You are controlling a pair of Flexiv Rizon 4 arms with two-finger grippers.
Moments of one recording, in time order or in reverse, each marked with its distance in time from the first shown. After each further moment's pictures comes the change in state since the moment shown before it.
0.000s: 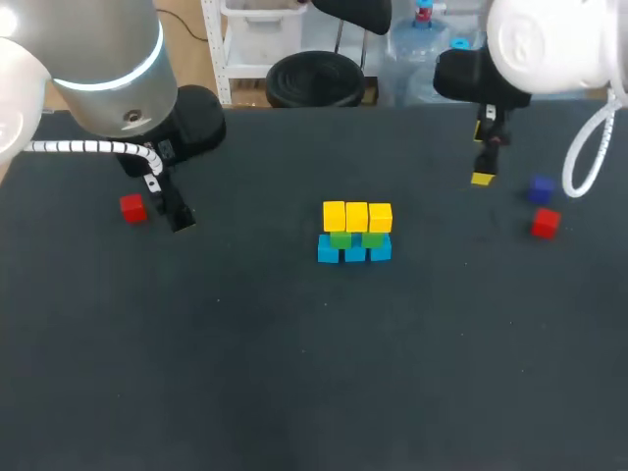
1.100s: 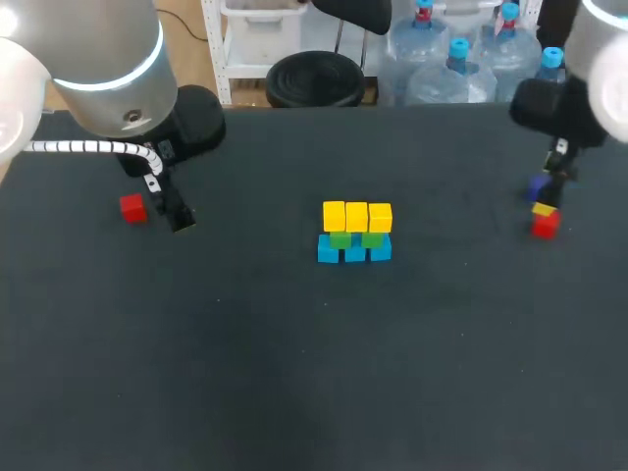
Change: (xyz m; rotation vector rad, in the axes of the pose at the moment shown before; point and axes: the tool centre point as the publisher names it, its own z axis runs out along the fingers) left arm 0.000 0.000 0.000 0.000 0.000 0.000; right arm 0.095 0.013 0.030 0.003 -0.048 0.195
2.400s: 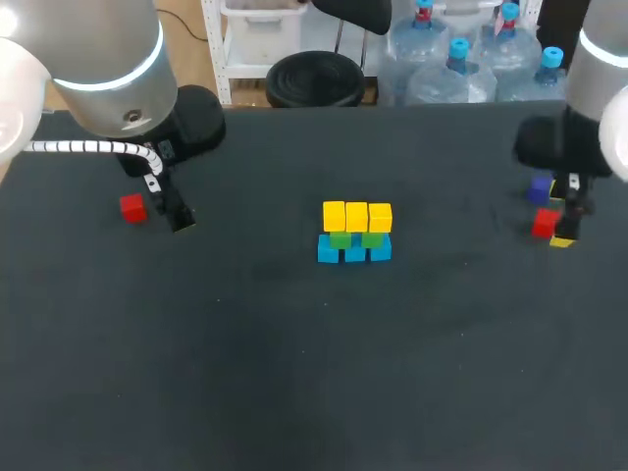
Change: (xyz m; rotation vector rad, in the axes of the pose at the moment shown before) left arm 0.000 0.000 0.000 0.000 0.000 0.000; right arm 0.023 0.025 0.026 -0.002 0.083 -0.195
